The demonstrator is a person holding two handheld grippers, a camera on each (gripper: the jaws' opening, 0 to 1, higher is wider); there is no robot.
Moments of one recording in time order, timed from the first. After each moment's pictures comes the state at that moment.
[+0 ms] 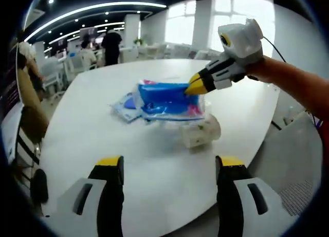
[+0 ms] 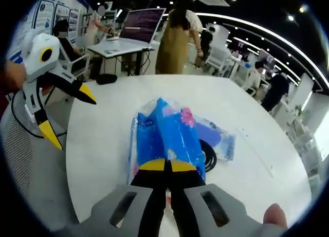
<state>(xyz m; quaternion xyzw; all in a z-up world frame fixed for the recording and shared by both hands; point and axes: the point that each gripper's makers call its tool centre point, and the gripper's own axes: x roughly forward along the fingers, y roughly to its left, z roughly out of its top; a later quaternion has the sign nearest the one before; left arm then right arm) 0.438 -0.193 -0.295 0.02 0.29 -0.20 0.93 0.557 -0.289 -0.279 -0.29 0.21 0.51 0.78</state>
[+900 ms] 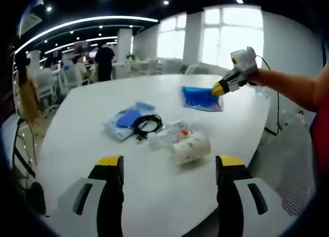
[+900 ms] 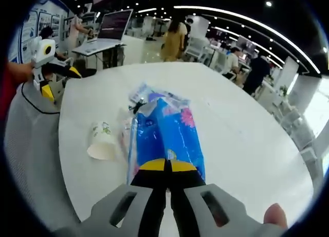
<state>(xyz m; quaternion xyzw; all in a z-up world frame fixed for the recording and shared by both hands) 0.443 -0.209 -0.268 0.02 0.22 -0.24 0.95 0.596 -0.454 -0.267 -0.27 0.25 0.44 0.82</state>
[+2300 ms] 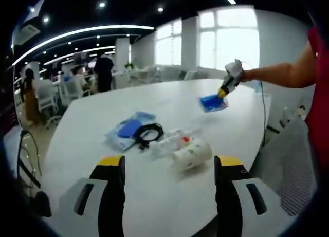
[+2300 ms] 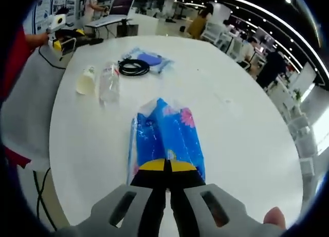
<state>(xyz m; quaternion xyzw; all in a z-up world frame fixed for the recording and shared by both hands) 0.447 -0.213 -0.255 0.04 0.19 -0.24 0.95 0.653 -0.583 -0.301 -0.35 0.30 0.50 0.74</state>
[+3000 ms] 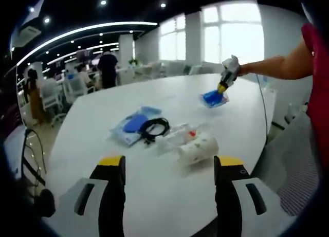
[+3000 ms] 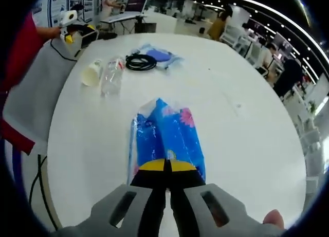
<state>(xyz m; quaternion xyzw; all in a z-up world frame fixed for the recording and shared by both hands) 0.450 -0.204 -0.264 0.05 0.21 -0.21 0.95 0.686 -0.584 -0.318 -0.35 0.29 0.57 0.69</state>
